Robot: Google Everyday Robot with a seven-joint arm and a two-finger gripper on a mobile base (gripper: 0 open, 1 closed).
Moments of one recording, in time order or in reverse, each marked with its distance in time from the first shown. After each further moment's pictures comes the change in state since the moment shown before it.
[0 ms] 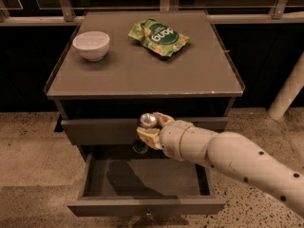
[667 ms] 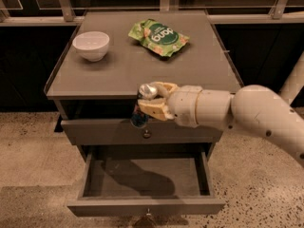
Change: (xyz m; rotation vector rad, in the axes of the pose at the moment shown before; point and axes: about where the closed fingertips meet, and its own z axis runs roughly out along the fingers) arm -0.088 -0.015 -0.024 -0.178 -0.095 -0.144
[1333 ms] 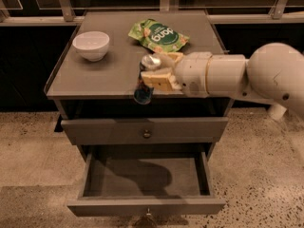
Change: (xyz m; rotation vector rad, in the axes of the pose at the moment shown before) arm -0.070 -0.023 -0.019 -0.026 -0.016 -0.087
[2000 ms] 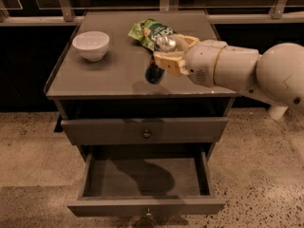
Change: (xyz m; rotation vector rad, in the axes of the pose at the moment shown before) arm -0.026 -0.045 -0.024 0.203 -0.070 0.006
